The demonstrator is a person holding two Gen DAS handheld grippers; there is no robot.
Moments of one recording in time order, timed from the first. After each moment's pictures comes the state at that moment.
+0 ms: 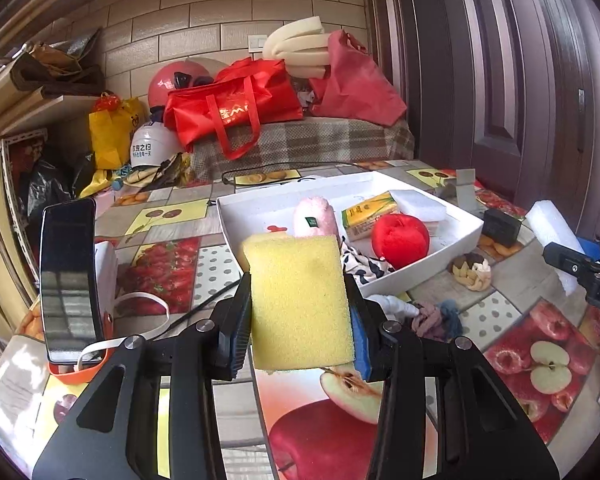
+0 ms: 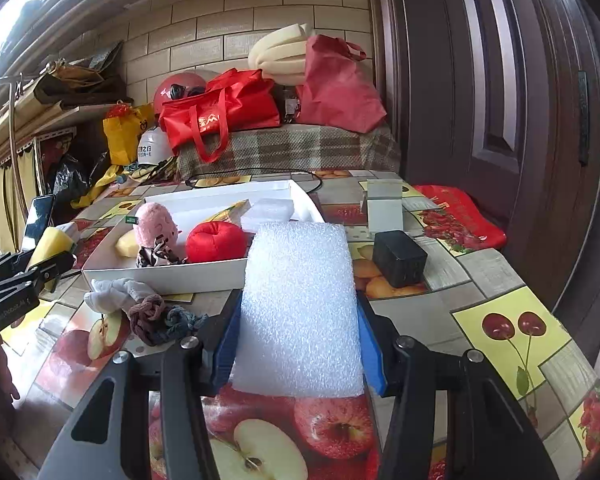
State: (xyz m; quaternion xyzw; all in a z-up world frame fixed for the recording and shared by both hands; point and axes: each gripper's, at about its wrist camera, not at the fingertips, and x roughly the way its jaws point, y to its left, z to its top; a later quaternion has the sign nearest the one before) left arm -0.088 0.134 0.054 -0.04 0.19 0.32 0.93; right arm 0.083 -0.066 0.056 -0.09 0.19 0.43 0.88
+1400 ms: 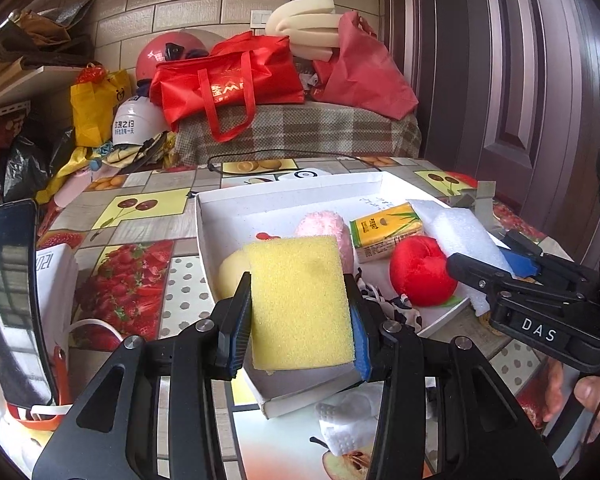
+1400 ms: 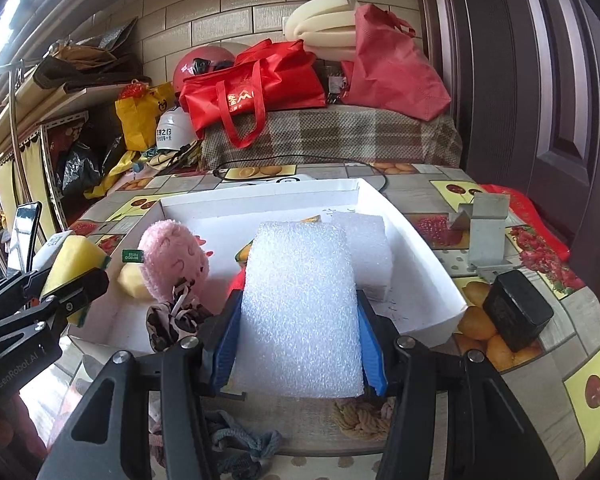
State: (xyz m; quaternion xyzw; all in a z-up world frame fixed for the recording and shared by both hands) left arm -0.034 0.185 0.055 -0.09 0.22 0.29 0.93; right arm 0.109 0.060 0.050 -0.10 0.24 0.47 0.84
